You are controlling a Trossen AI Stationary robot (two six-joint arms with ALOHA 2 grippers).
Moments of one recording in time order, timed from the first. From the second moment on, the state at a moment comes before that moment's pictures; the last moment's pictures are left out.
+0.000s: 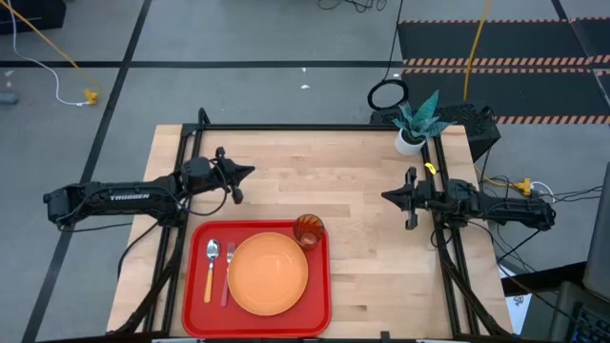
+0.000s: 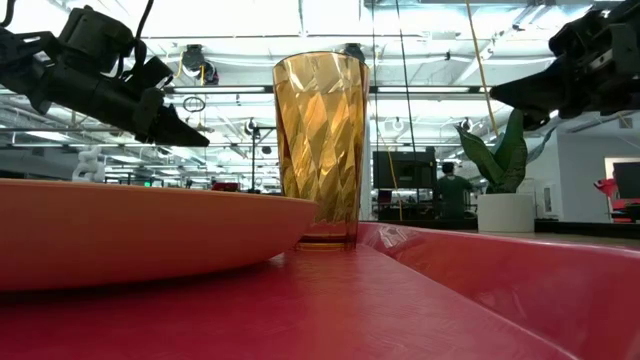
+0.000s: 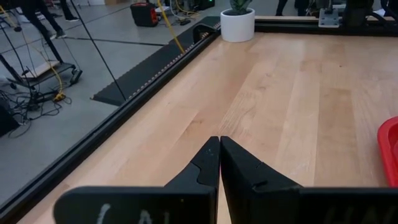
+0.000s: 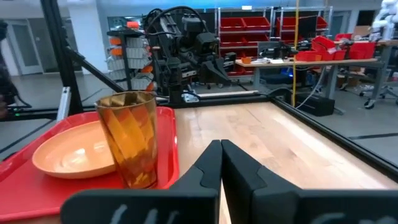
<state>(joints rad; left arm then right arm) 0.39 0.80 0.18 0.35 -0.06 0.10 -0.07 0.00 0.02 -0.05 0.05 0.05</state>
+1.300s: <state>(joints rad) 0.44 0.48 0.18 0.06 0.07 0.06 0.02 0.01 0.02 0.07 0.08 0.01</state>
